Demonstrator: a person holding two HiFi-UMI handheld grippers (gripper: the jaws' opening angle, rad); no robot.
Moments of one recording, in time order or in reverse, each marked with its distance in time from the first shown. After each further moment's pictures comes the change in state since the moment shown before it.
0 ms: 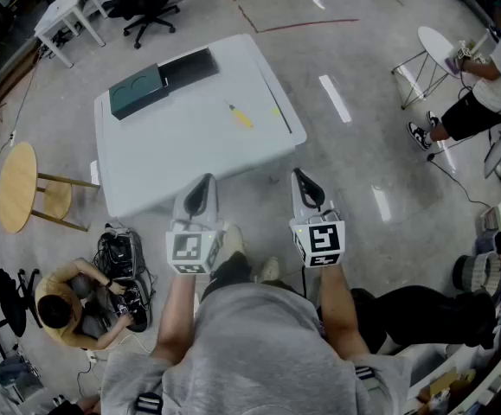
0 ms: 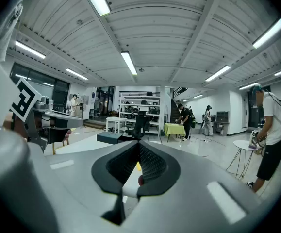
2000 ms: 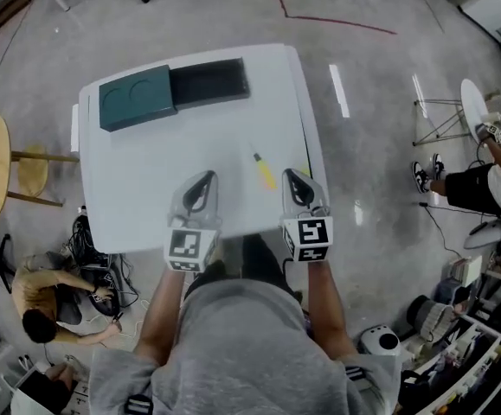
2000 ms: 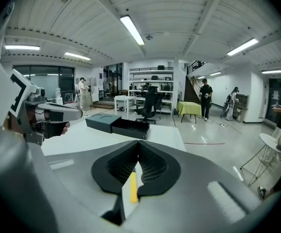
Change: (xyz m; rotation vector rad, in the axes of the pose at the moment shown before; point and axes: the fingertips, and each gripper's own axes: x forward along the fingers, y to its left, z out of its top) left arm 0.210 0.173 -0.048 -0.114 0.151 0.055; right arm 0.311 -0.018 -0.027 -0.013 0.282 0.150
